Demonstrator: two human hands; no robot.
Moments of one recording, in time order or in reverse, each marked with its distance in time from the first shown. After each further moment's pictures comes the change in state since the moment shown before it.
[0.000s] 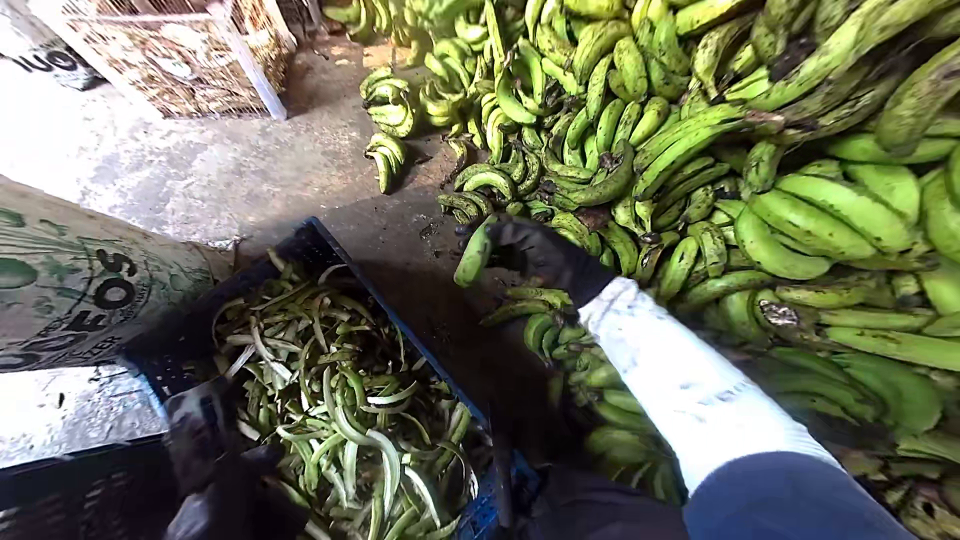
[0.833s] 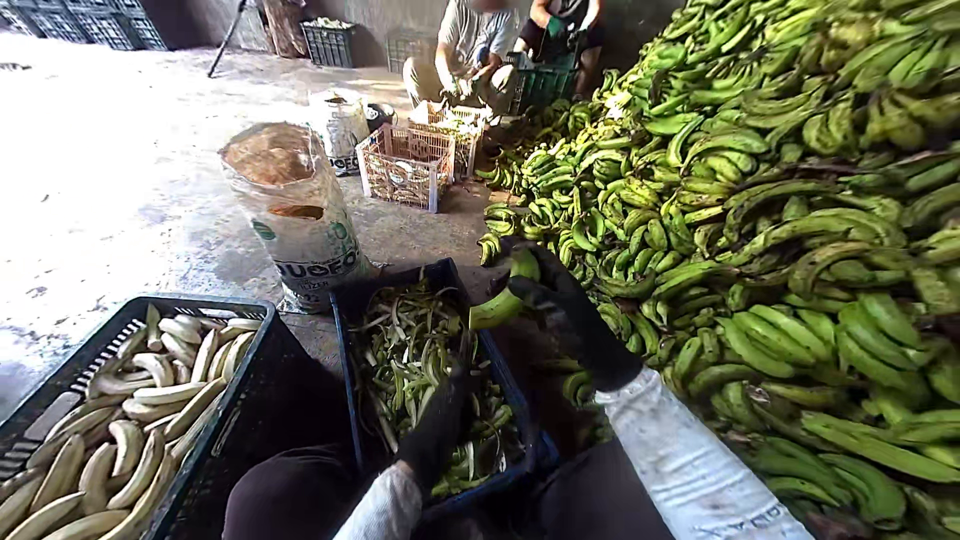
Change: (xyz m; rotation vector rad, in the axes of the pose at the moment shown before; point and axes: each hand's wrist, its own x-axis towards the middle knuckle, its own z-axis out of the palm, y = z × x) left_hand -0.096 -0.064 0.037 -0.151 -0.141 -0.003; right_hand -0.187 -0.092 0.244 -0.297 -0.108 -0.435
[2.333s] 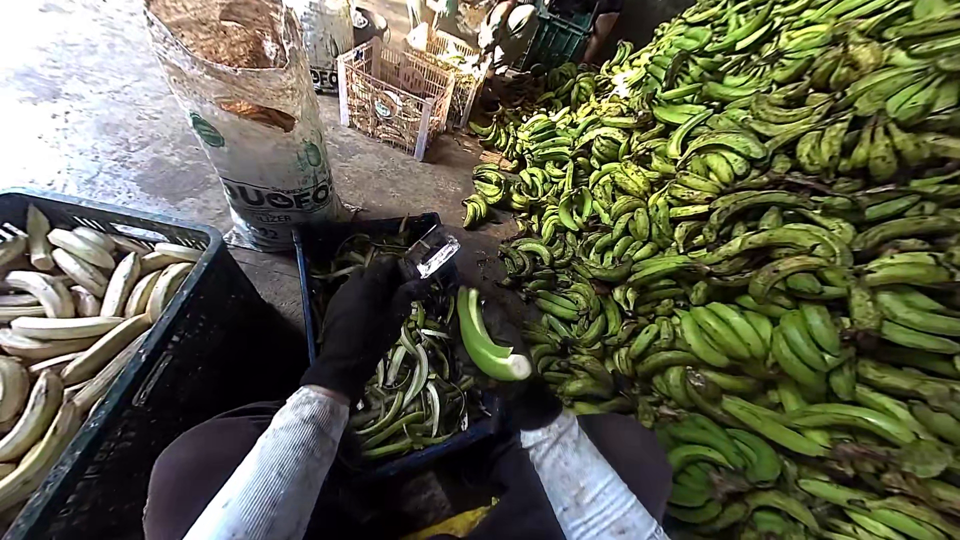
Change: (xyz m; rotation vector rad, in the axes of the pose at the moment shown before) left_hand 0.025 0.059 -0.080 0.856 0.437 0.491; right_hand -0.053 0.107 0.061 0.445 -0.007 0.112
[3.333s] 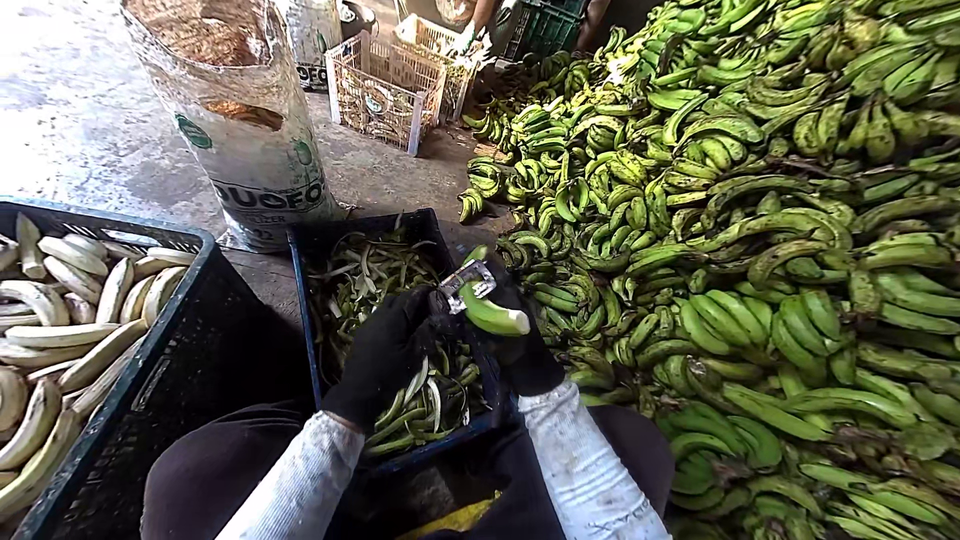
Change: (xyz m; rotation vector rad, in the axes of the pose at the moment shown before) left_hand -0.028 0.001 0.022 -0.184 -0.188 0.054; right_hand 0.020 -0.012 -0.020 -0.173 -0.068 -0.132
